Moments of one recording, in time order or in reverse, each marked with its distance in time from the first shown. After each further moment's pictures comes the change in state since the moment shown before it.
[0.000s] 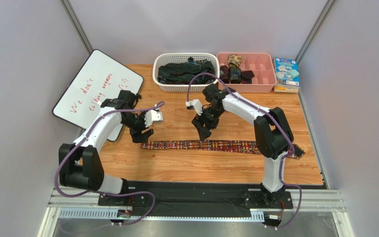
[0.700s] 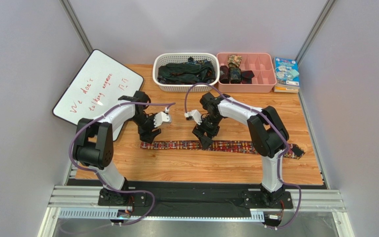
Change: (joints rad) left arm -0.084 0.263 0.041 0.099 -0.085 -0.036; right arm 0.050 0.053 -0.077 -0.014 0.044 -0.037
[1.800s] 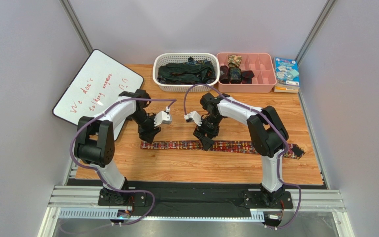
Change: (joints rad) left arm 0.000 0.037 0.085 -0.161 0.044 0.042; right arm 0.001 0.008 0.010 -0.043 -0.005 -0.106
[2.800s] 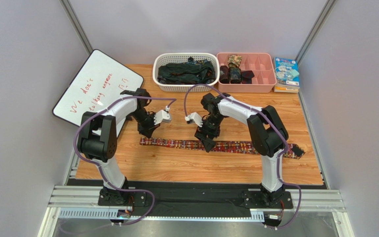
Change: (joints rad) left arm 0.011 0.070 0.032 0.028 -0.055 -0.006; right arm -0.009 0.006 0.008 -0.051 -0.018 -0.073
